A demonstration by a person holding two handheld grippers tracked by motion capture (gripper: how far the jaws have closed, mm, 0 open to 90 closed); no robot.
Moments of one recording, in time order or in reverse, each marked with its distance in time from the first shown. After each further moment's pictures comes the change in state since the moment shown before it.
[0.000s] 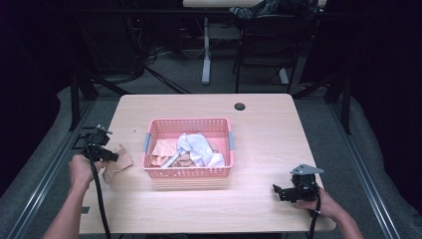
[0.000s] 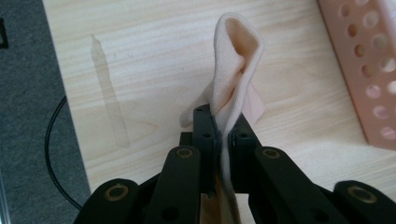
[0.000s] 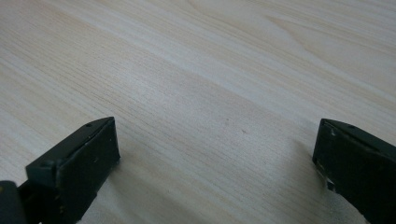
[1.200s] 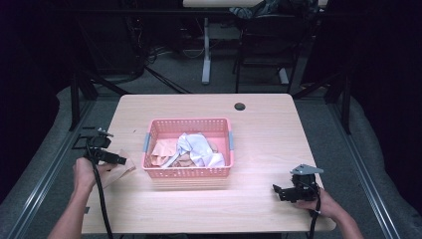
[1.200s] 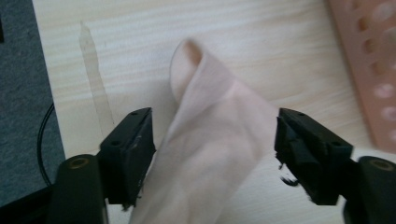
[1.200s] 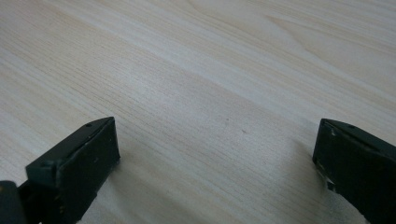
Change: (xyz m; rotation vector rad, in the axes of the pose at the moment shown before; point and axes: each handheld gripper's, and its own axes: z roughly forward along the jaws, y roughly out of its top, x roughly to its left) left arm -0.006 -0.002 -0.006 -0.046 -0.009 -0.022; right arm 0.000 0.000 0.000 0.001 0.000 0.000
